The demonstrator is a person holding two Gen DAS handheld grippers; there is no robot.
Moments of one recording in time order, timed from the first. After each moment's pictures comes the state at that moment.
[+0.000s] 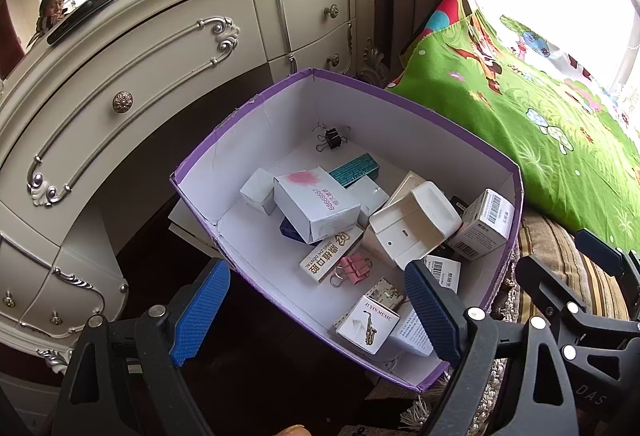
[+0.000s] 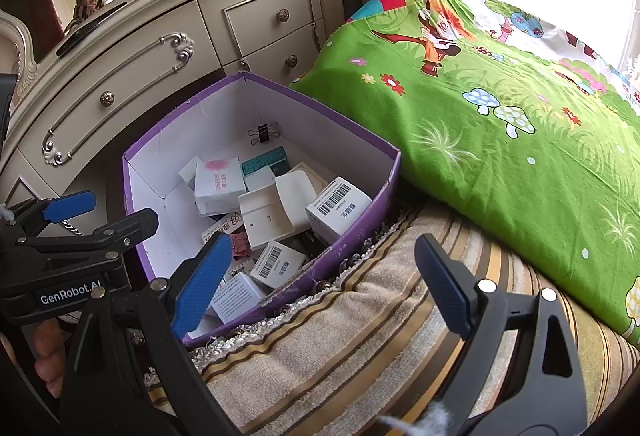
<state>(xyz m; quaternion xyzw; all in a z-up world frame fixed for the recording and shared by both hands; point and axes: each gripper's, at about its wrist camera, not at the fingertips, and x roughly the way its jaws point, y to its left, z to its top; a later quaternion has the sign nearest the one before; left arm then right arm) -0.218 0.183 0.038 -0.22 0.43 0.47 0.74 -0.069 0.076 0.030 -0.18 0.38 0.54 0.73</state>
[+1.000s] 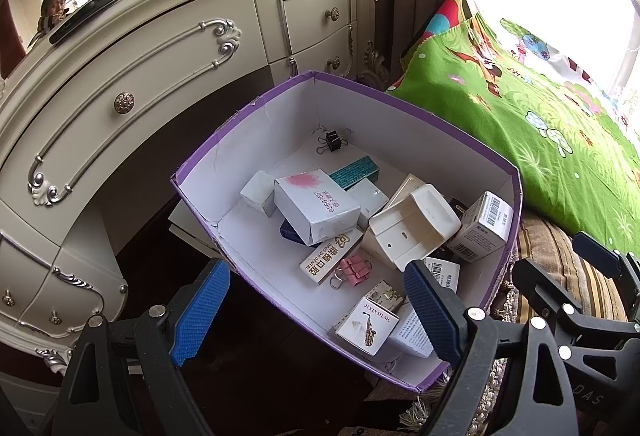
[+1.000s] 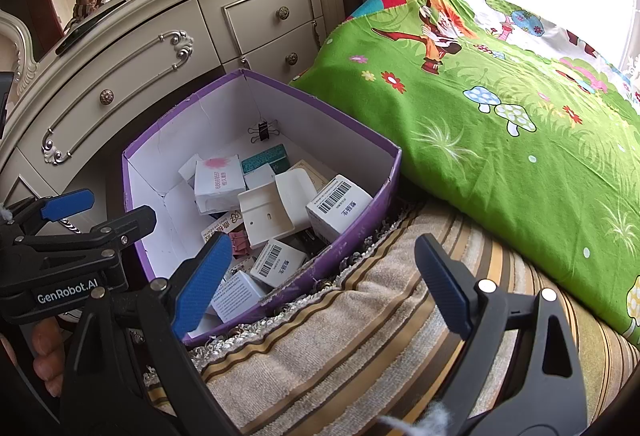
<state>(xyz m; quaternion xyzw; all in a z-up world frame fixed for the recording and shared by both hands) -0.220 0.180 0.038 -0.22 0.42 0.47 0.74 -0.070 0.075 0.027 -0.18 0.38 0.53 0.73</state>
